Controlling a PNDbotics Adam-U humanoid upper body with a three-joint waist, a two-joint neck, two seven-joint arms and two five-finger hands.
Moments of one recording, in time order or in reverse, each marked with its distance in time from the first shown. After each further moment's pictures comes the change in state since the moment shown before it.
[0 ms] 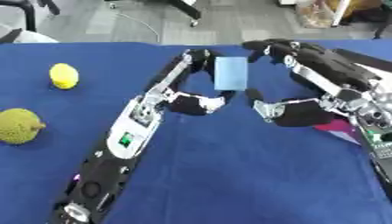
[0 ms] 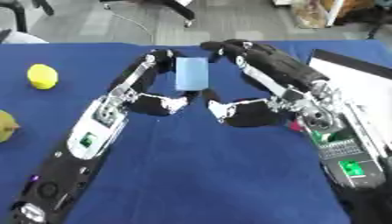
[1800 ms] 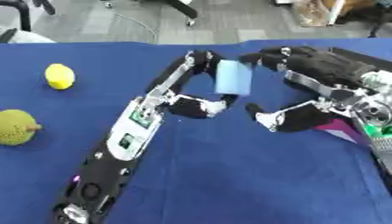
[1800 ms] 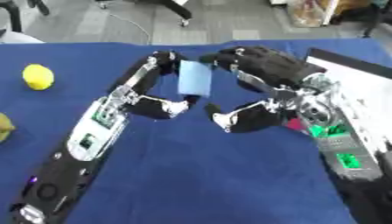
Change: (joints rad) left arm -0.008 -0.008 -0.012 0.000 0.010 -0.005 -0.020; right arm -0.022 -0.019 -0.002 -0.012 0.148 -0.066 0.210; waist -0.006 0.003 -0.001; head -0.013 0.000
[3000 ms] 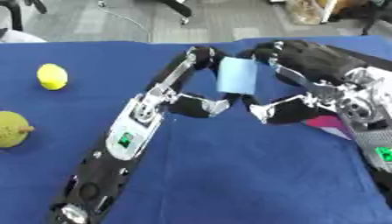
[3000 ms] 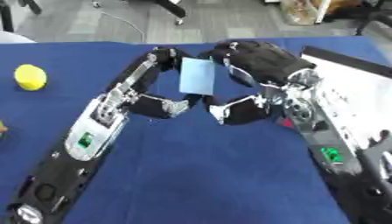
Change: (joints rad) left arm -0.020 -0.001 -0.024 -0.014 -0.019 -0.038 0.003; right arm -0.017 0.021 0.014 0.020 0.114 0.051 -0.062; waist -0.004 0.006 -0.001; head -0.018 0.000
